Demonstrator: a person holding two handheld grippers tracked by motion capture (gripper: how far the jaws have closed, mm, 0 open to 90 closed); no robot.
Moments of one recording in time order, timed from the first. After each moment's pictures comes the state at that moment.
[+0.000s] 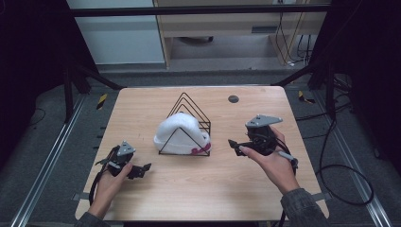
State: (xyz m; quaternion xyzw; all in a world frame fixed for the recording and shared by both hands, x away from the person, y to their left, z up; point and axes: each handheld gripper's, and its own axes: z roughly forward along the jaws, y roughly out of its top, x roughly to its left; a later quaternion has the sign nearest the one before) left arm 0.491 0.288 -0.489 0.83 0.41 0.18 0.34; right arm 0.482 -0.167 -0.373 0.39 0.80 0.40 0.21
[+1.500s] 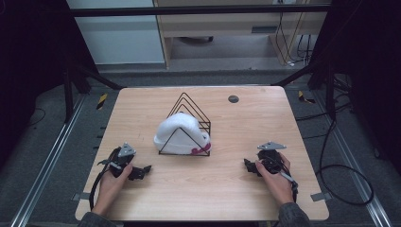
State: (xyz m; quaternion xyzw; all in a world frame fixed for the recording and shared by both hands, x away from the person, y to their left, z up) left arm 0.497 0.293 -0.508 0.84 0.39 0.17 0.34; right arm 0.487 -0.213 -0.507 0.51 0.76 0.33 0.21
